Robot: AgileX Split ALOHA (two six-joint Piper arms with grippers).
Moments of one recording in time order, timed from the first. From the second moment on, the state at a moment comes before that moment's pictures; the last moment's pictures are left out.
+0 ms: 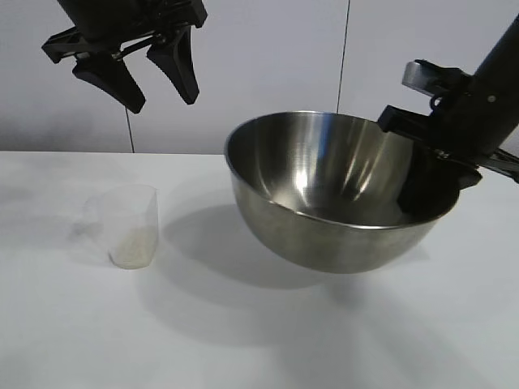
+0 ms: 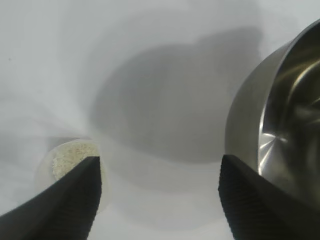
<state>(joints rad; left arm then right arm) -0.42 1.86 -1.59 -0.27 0.93 0.02 0.13 1.85 -1.23 0.46 0.85 -0.28</state>
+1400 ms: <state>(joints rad) -0.42 1.86 -1.59 -0.27 0.93 0.02 0.23 1.86 -1.30 0.45 0.80 -0.07</state>
